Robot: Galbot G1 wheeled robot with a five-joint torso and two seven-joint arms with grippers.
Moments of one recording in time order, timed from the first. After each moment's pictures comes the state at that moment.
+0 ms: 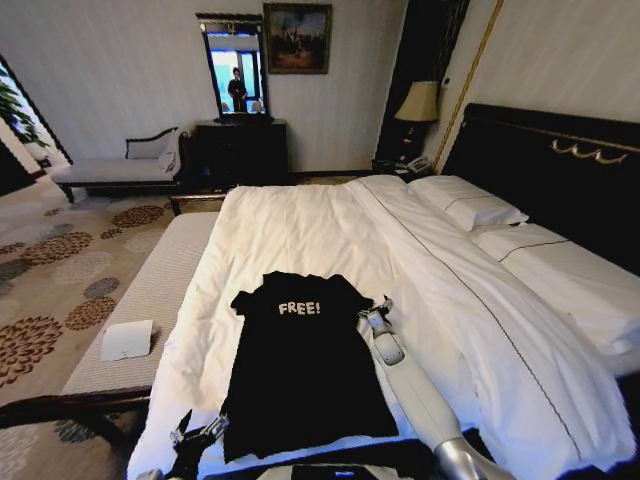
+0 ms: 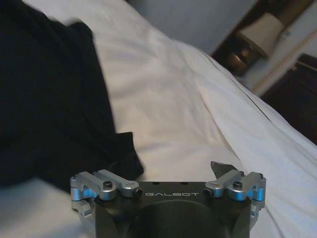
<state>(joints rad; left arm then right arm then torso) 2.12 -1.28 -0.55 -2.15 -0.55 -0.07 -0.21 -0.88 1.31 0.29 1.18 -0.25 -0.27 0.21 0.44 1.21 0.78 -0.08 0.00</state>
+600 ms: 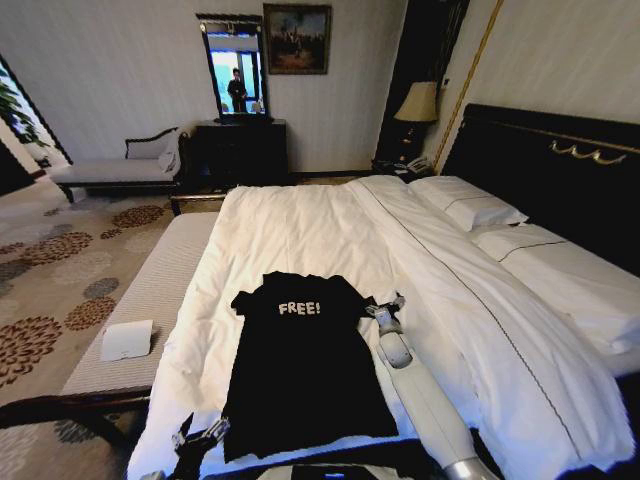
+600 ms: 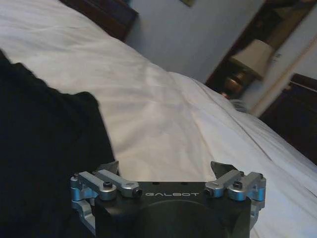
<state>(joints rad) 2.11 -1.28 -0.54 -2.14 -0.55 -0.07 -0.21 -0.93 1.28 0.26 1.39 -0.18 -0.29 0.21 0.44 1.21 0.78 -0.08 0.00</state>
